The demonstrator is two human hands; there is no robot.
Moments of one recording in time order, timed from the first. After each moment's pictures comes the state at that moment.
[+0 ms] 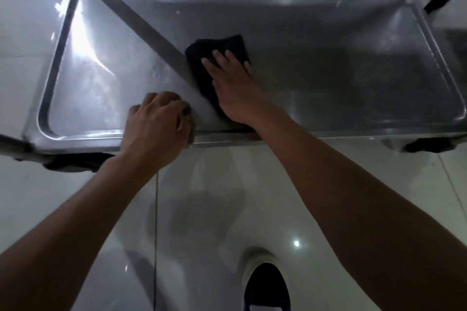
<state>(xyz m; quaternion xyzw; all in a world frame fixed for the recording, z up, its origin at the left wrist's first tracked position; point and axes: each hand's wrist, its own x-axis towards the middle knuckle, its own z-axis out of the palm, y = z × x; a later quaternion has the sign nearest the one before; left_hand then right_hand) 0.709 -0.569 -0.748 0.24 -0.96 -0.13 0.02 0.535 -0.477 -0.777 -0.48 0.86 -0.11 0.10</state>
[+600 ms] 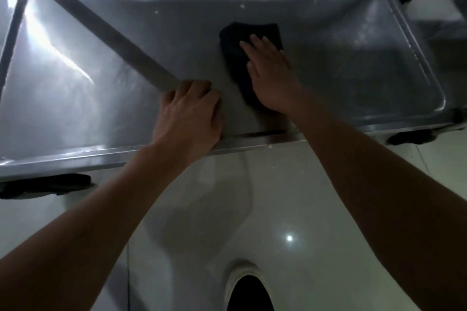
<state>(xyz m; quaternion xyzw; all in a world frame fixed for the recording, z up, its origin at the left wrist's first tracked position) 0.623 -0.514 -0.760 0.16 -0.98 -0.14 0.05 0.439 -0.404 -0.783 -0.39 0.91 -0.15 0.08</state>
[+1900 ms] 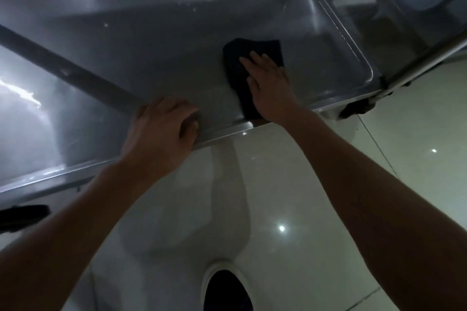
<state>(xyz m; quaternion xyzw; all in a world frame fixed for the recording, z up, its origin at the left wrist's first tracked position) 0.601 -0.465 -0.760 0.08 -0.98 -0.20 0.06 0.430 -0.281 -0.772 -0.28 0.95 -0.15 0.06</state>
